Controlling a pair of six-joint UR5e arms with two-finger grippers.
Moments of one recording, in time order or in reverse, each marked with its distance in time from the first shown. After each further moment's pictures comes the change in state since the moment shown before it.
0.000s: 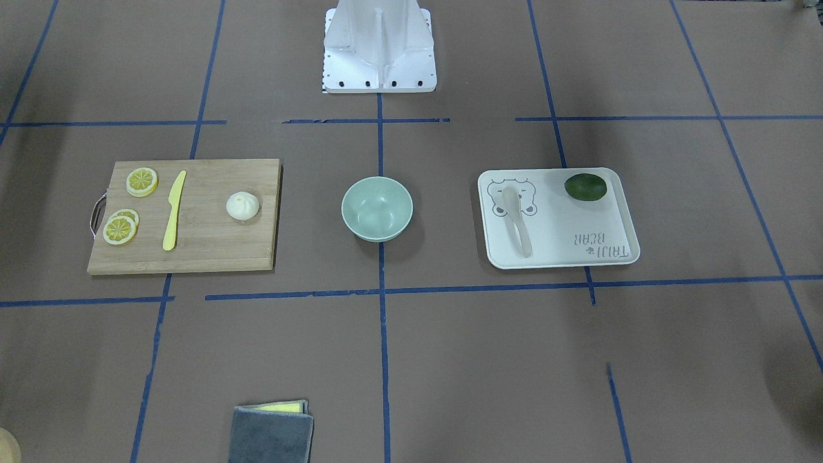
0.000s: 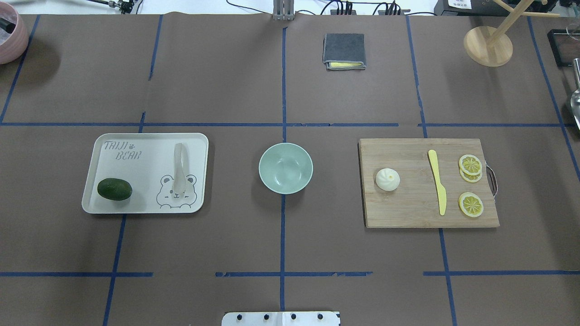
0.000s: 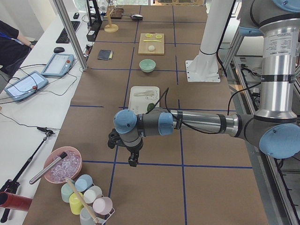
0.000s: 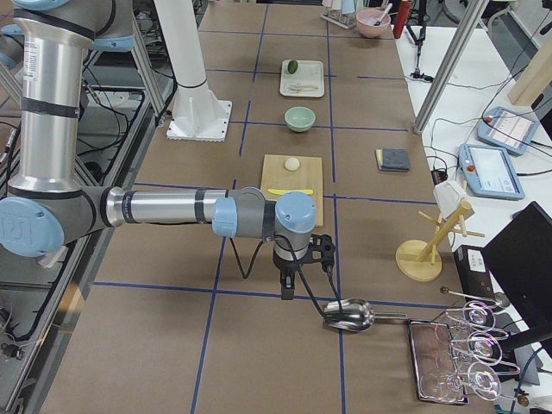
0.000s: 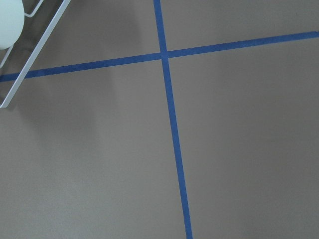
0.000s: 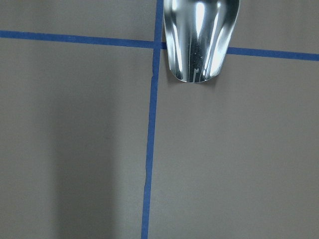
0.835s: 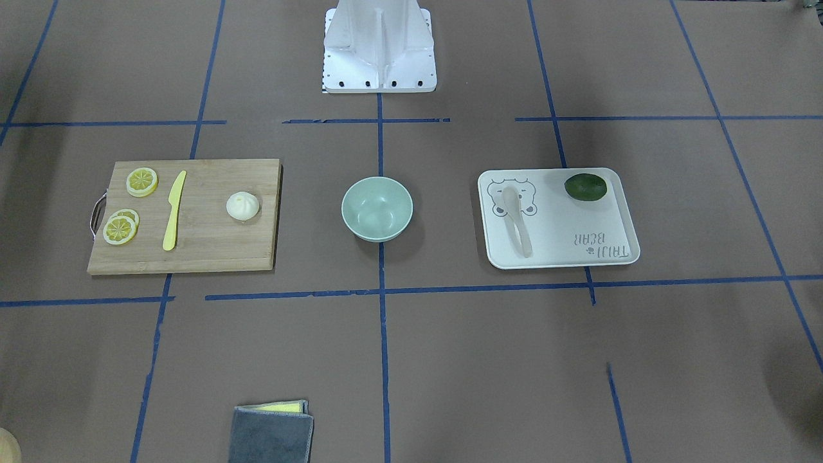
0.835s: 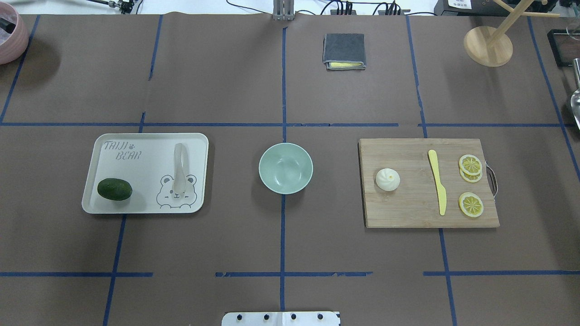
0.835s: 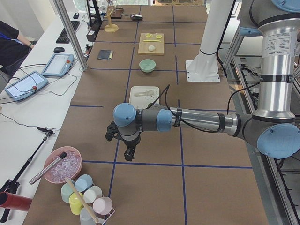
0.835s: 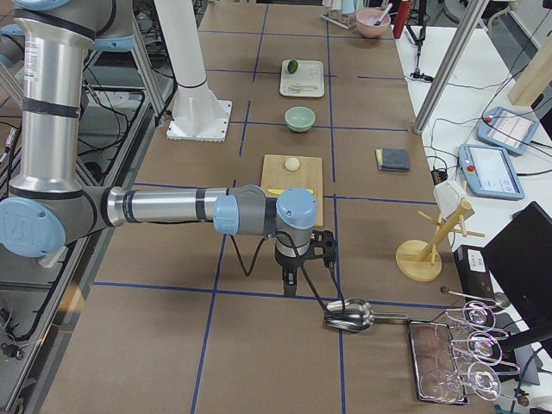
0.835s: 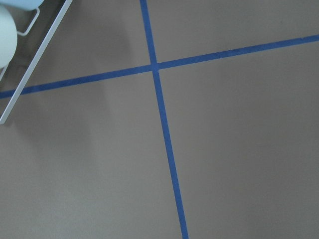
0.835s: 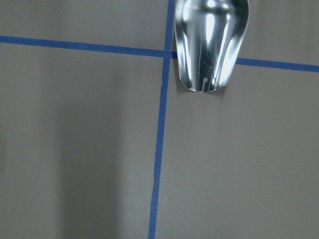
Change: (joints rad) left arm 0.040 -0.011 -0.025 -0.127 0.005 0.004; right arm -0.013 0.007 0.019 0.031 0.009 0.007
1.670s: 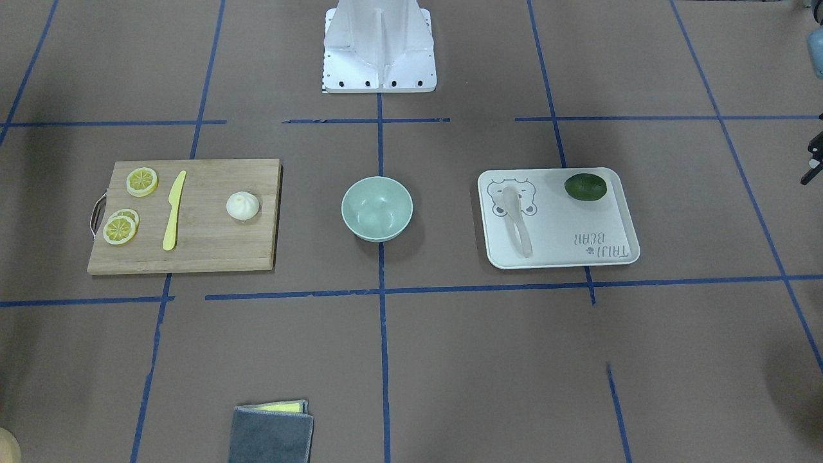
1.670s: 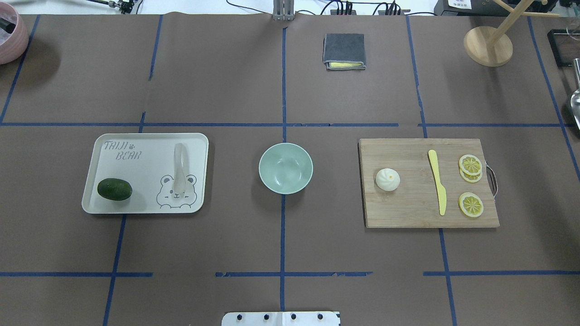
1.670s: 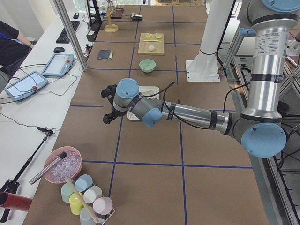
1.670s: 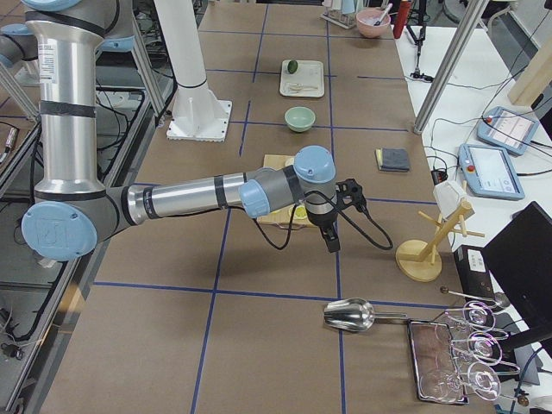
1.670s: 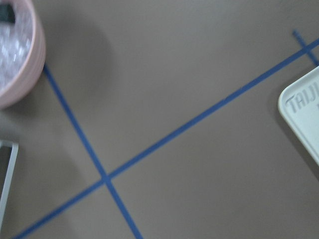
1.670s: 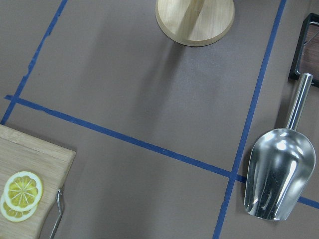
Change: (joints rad) left arm 0.111 -0.077 0.006 -0.691 -0.007 -0.019; right arm -0.069 0.103 0.006 0.270 0.026 0.082
